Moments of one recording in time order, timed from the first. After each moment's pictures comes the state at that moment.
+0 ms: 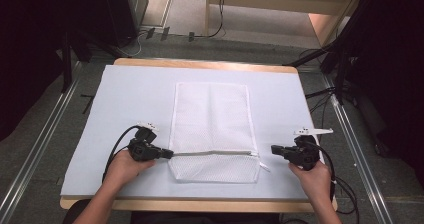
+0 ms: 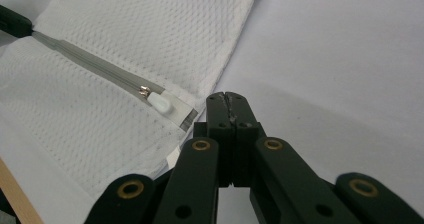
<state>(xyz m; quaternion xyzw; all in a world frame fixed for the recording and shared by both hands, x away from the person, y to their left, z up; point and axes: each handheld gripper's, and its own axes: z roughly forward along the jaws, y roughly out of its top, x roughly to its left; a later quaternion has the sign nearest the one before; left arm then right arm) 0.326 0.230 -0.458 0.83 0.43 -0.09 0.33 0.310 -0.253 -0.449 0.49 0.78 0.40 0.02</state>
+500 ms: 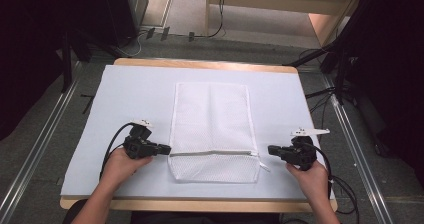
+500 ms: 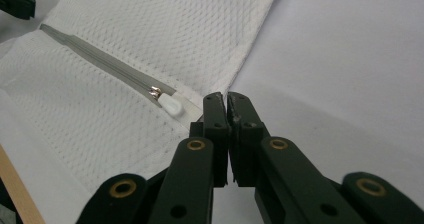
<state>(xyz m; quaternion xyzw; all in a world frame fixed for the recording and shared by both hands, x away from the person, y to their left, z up) 0.326 0.243 -0.446 0.82 0.44 -0.07 0.36 0.311 -0.248 -0.452 0.46 0.79 0.41 0.02</state>
